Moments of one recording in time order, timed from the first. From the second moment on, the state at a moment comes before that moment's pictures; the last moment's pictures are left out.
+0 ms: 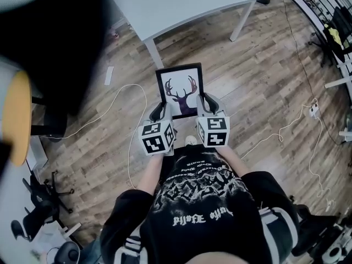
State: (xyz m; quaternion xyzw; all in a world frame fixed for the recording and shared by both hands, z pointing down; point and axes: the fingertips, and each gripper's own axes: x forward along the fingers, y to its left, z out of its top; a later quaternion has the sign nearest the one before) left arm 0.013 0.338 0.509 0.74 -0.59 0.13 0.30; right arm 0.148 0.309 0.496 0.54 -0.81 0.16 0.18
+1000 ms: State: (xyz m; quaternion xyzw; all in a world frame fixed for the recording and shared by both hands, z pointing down) left arm -0.013 0.197 0.528 0.75 -0.56 0.15 0.31; right arm 0.124 0.180 0.513 0.56 -0.79 0.18 0.19
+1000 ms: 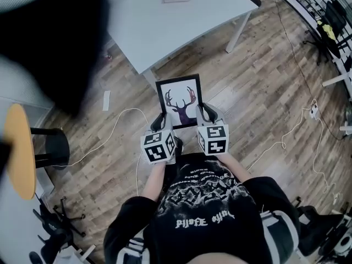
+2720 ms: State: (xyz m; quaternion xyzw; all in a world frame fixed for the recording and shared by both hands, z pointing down) left arm -0.088 -0.030 0.525 0.75 -0.56 0.14 0.31; right arm 0.049 -0.050 0.509 0.55 -0.79 0.18 0.18
